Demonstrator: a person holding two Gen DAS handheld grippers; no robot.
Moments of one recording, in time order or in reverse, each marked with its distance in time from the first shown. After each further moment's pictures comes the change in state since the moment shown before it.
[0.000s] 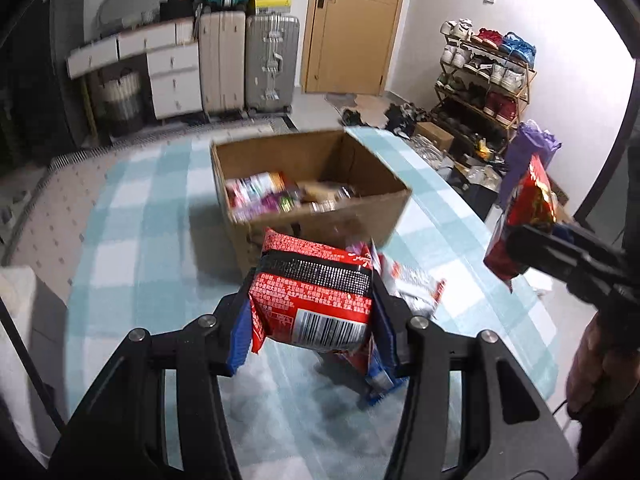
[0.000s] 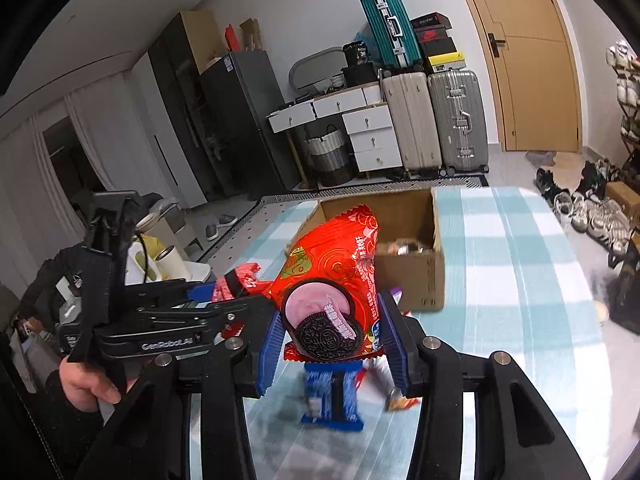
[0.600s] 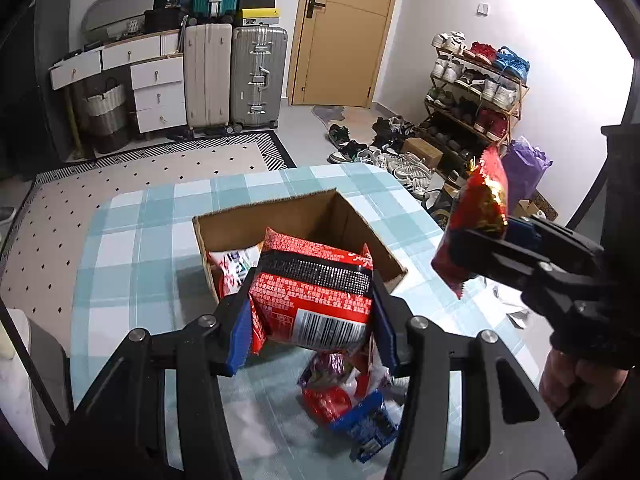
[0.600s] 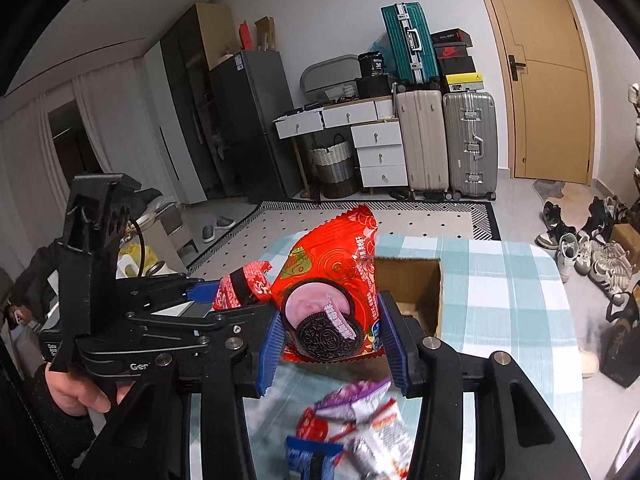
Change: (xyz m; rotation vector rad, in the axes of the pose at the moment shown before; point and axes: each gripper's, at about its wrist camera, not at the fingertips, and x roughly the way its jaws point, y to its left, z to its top) left arm 0.015 0.005 0.105 -0.010 -0.008 -0.069; right arm 0.049 -0.006 0.095 -0.076 -0.007 -0.004
